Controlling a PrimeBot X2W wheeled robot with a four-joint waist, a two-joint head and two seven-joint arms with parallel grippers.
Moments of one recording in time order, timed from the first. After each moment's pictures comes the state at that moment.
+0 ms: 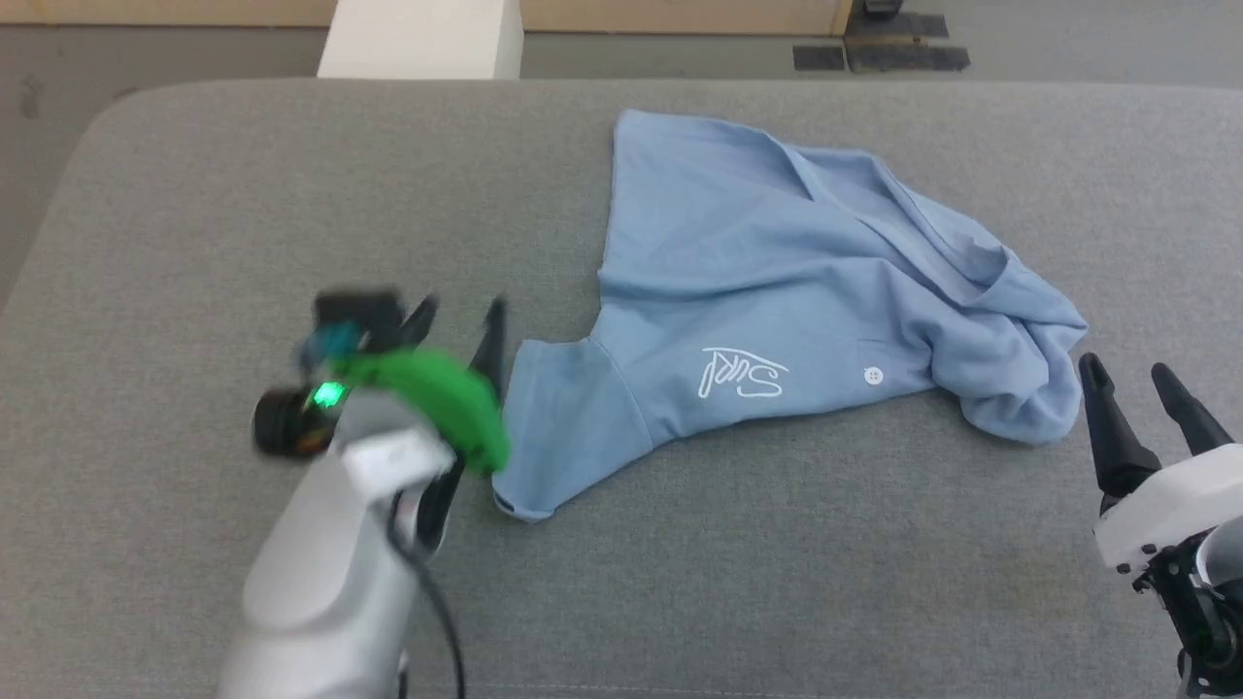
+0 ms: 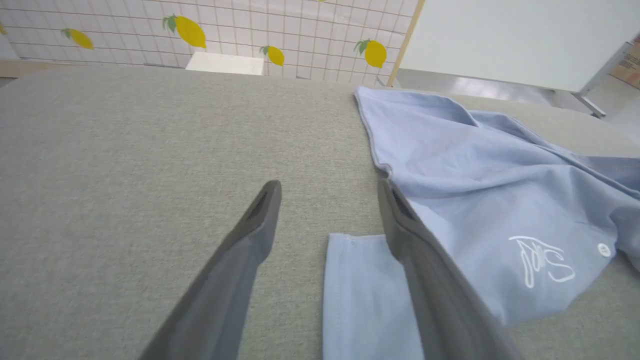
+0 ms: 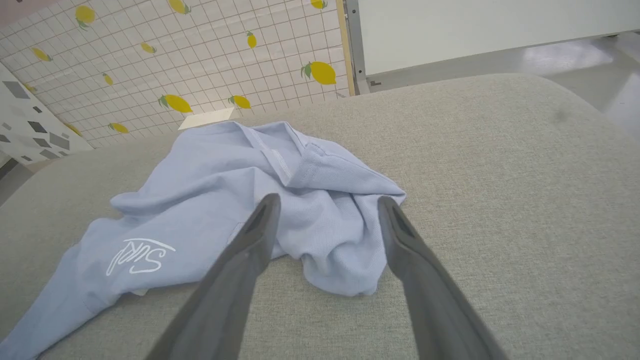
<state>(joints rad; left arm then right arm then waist) -0.47 0.14 -0.26 0.41 -0.41 0.00 0.07 -0.10 -0.11 -0.24 -0.06 0.33 0.13 0.31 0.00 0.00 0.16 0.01</state>
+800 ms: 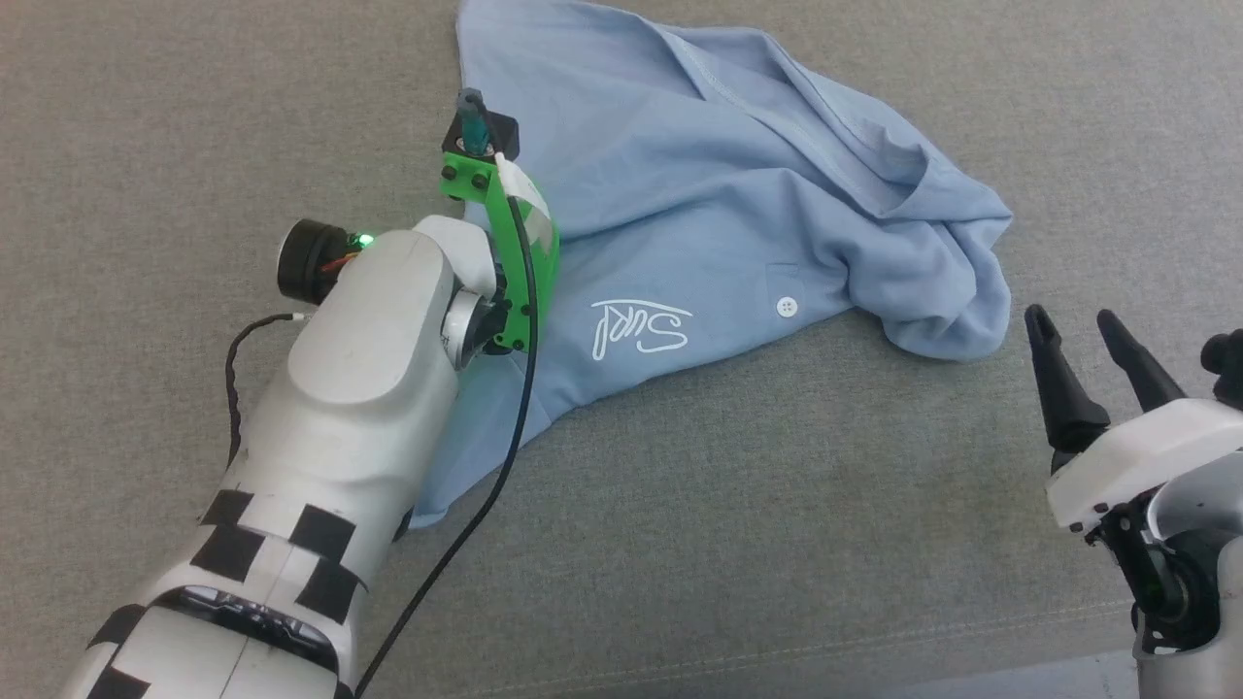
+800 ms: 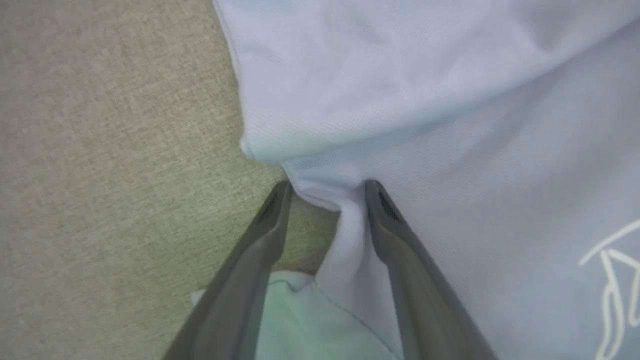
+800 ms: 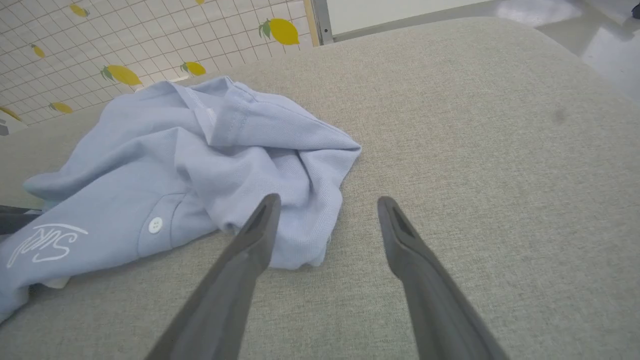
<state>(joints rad) -0.98 0.10 -0.49 0.82 -0.35 0.01 0.79 -0.19 -0.10 -0.16 -0.03 0.33 0.13 0.28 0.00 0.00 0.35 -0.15</state>
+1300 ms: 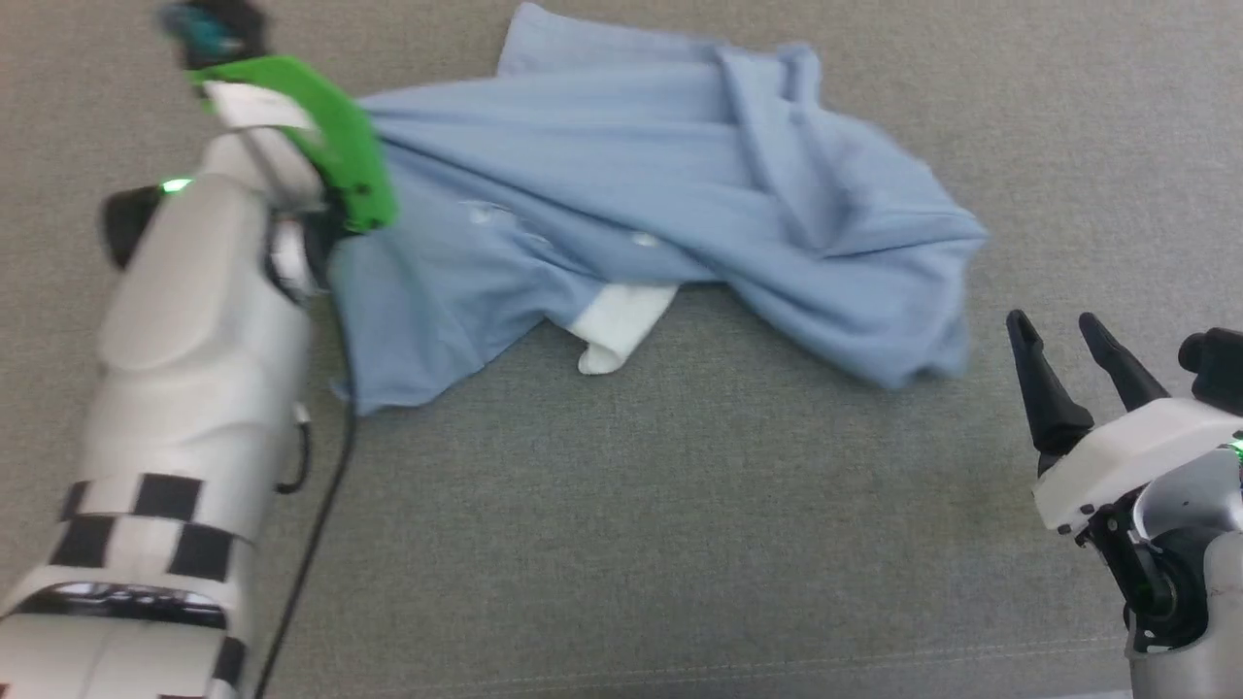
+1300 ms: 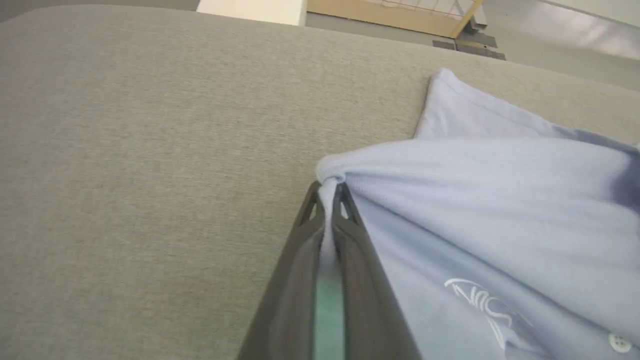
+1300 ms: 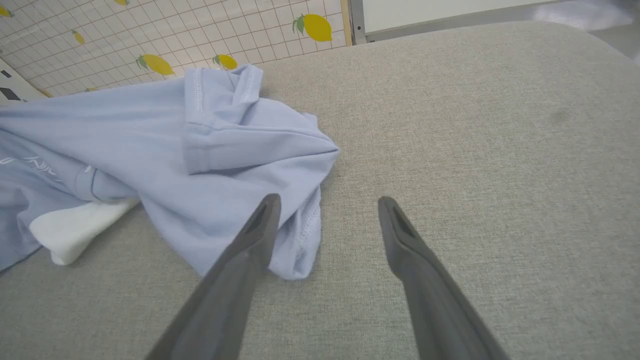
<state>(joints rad) -1.00 0.21 -0.24 0.77 -0.46 0.15 0.46 -0.19 -0.11 -0.13 -0.01 0.33 0.13 0.28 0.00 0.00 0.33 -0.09</state>
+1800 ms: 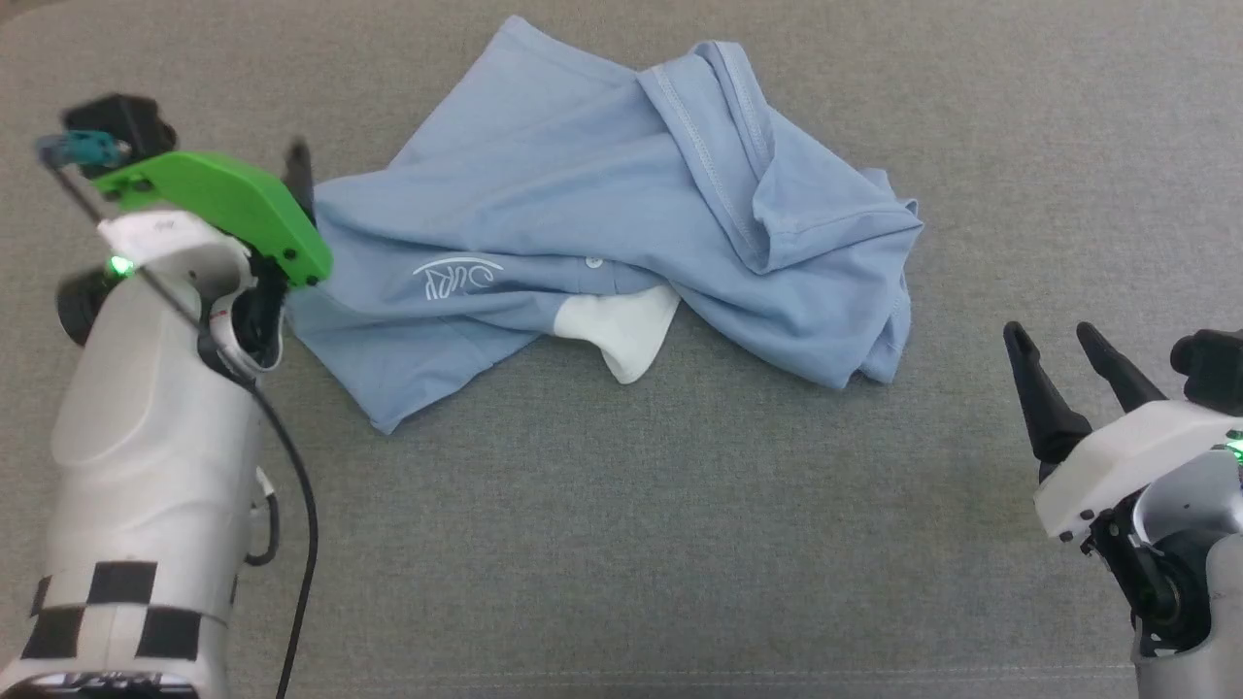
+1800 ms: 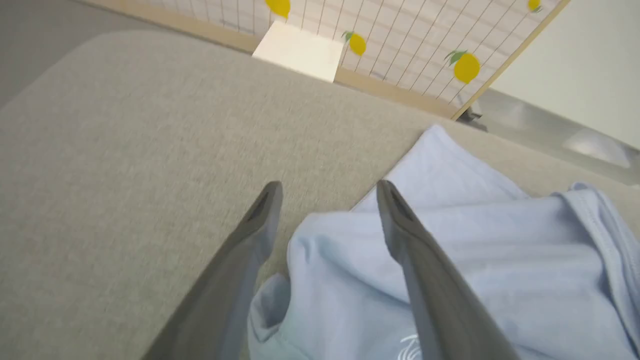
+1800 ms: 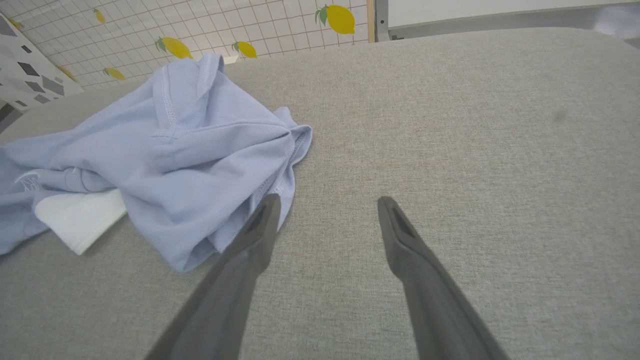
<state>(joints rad) -0.83 0.26 -0.12 0.68 -0.58 0.09 0.23 -0.18 -0.13 -0.12 -0.02 0.32 0.13 0.32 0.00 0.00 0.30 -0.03</state>
